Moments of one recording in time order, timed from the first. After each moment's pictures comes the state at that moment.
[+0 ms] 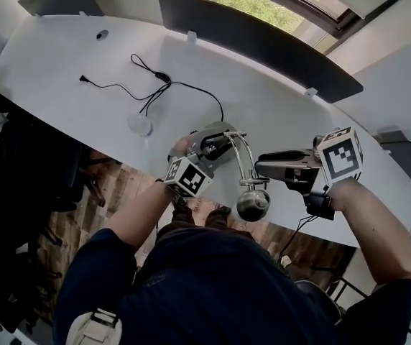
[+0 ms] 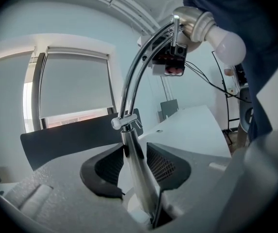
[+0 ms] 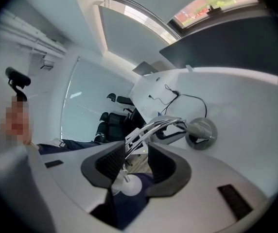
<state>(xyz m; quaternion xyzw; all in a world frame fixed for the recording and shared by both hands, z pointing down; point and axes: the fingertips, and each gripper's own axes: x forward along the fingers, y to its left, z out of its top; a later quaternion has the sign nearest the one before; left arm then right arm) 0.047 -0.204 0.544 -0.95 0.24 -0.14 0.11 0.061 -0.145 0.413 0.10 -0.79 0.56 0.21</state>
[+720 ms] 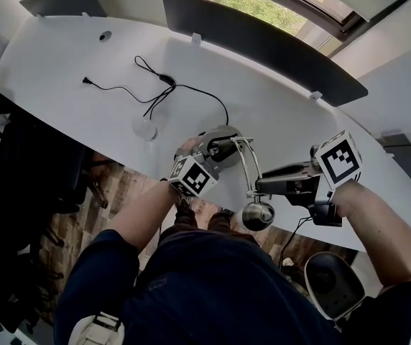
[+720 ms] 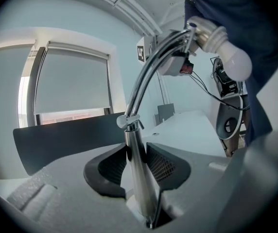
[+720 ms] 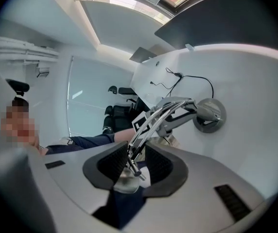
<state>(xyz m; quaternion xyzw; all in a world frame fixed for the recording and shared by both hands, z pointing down) 0.054 -0.210 0.545 -0.96 0.21 -0.13 0.09 0.051 -0.123 0.418 0.05 -0.75 0.62 0.24</state>
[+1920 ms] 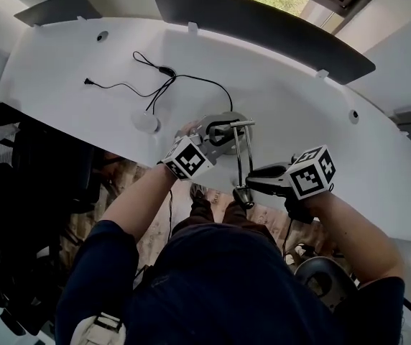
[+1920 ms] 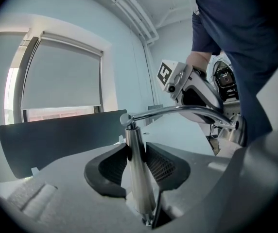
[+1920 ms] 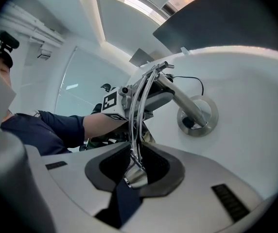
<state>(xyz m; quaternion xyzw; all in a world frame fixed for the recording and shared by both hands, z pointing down) 0.051 -0.209 0.548 -0.98 0.14 -0.14 0.08 0.050 -0.090 0.532 0.11 -0.80 0.53 0.25</state>
